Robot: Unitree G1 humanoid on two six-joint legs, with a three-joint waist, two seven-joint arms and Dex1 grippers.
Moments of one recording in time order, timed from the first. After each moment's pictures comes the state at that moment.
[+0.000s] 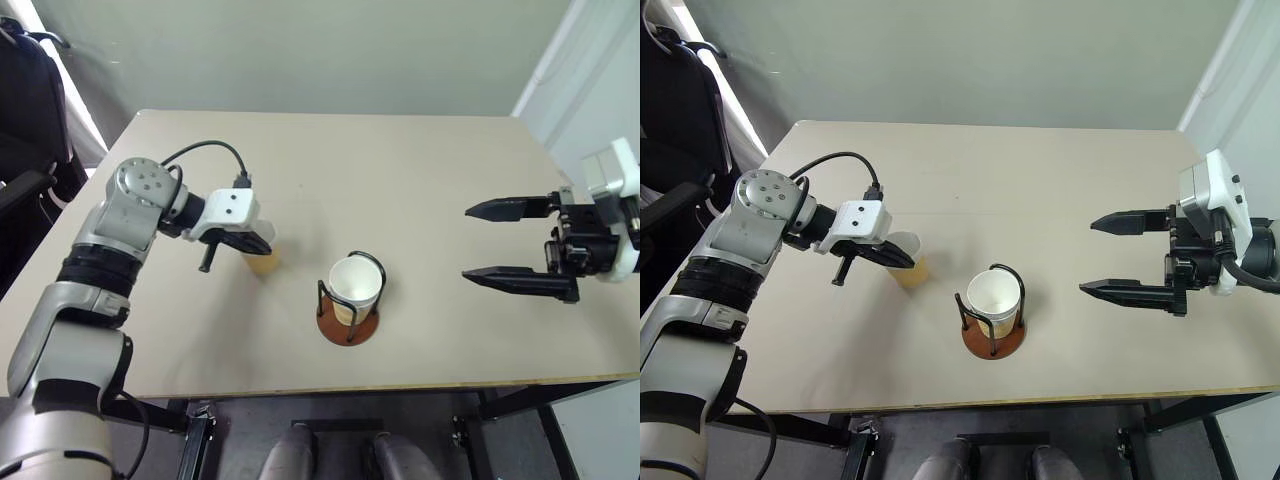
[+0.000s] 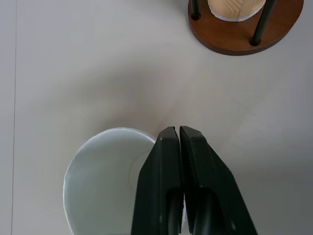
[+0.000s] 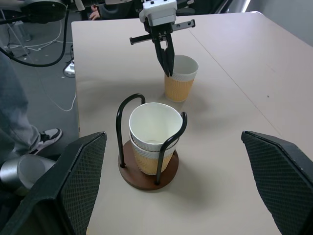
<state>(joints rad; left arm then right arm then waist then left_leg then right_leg) -1.03 0.84 -0.34 0.63 -0.02 -0.14 -1.56 -0.45 -1.13 -0.30 -0.45 0.92 0.81 1.12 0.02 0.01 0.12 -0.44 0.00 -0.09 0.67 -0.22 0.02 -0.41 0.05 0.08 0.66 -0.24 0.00</state>
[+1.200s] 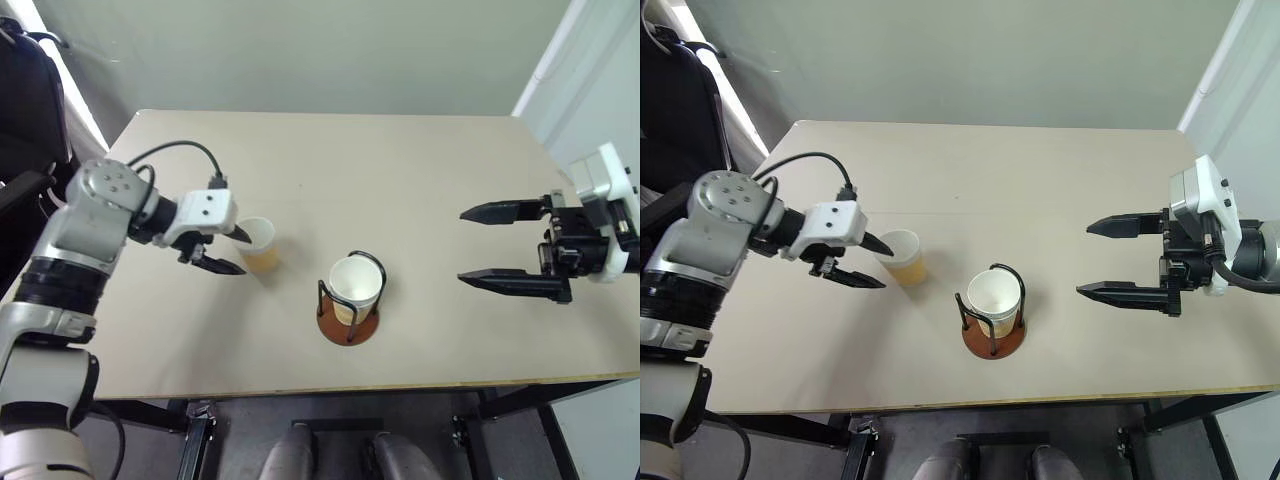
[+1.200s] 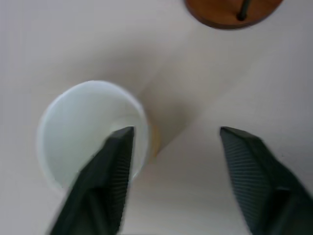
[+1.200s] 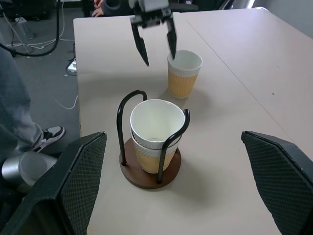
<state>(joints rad) -0.91 0.94 -0.31 0.42 -0.01 0.01 -1.57 -0.46 -1.12 -0.26 -0.43 0.90 0.79 1.13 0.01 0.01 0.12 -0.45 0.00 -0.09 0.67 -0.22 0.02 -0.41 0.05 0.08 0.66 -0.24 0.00</state>
